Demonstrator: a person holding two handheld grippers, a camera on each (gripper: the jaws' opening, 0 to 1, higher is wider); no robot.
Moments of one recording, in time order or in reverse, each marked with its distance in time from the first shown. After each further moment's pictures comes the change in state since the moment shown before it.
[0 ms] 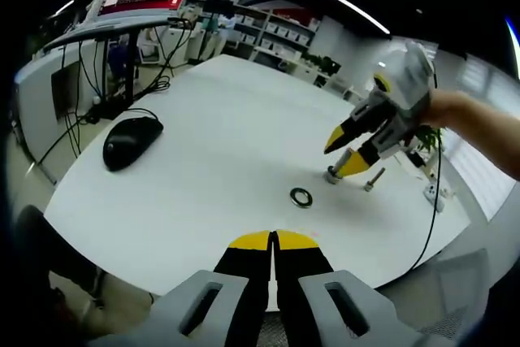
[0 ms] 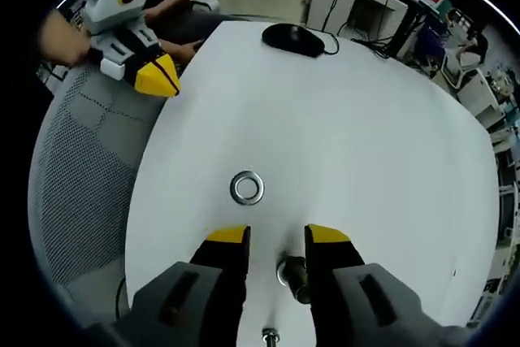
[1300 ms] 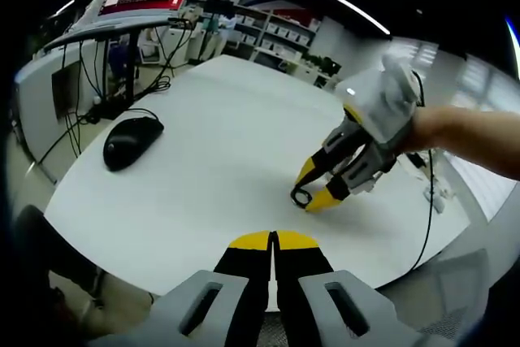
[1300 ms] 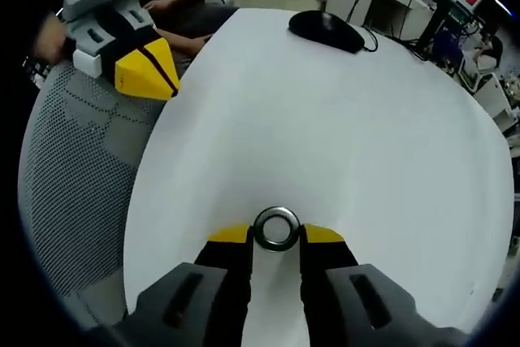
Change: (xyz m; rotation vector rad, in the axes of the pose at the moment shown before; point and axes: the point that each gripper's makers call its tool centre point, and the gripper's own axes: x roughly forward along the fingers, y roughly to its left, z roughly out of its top) left arm 0.000 0.000 0.001 -0.002 -0.003 0.001; right arm 0.054 0.024 0.014 0.021 -0.016 0.053
